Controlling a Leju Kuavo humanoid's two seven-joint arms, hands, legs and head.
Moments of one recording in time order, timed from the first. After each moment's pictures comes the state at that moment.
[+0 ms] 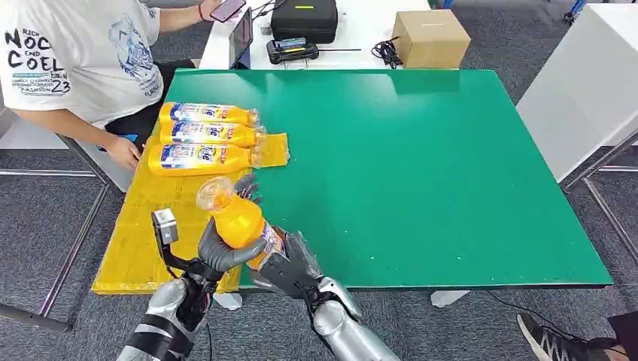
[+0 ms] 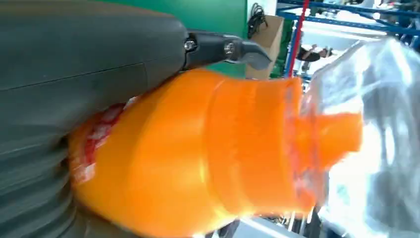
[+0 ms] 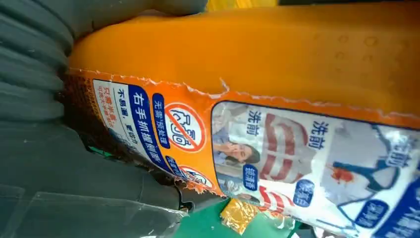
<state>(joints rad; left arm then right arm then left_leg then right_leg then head) -0.25 -0.16 -0.21 -1.10 0.26 -0.34 -0.37 -0.29 0.34 0.53 -0.77 0.42 -0.14 -0.53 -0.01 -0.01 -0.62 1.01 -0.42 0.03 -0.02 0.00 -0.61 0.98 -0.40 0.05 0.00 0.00</state>
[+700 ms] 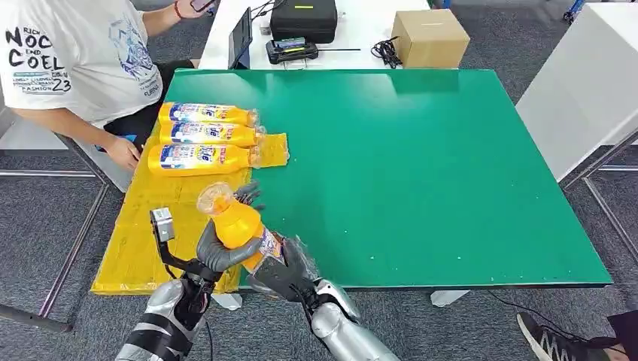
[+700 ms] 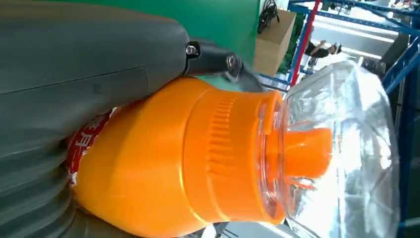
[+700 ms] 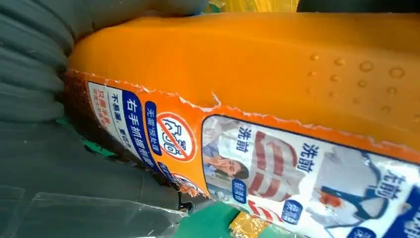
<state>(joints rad) -0.27 -0.16 -0.19 -1.04 0.30 -0.40 -0.36 -0.31 0.34 0.55 -0.71 0.44 -0.17 -0.51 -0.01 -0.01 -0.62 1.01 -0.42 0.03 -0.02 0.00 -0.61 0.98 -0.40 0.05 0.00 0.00</state>
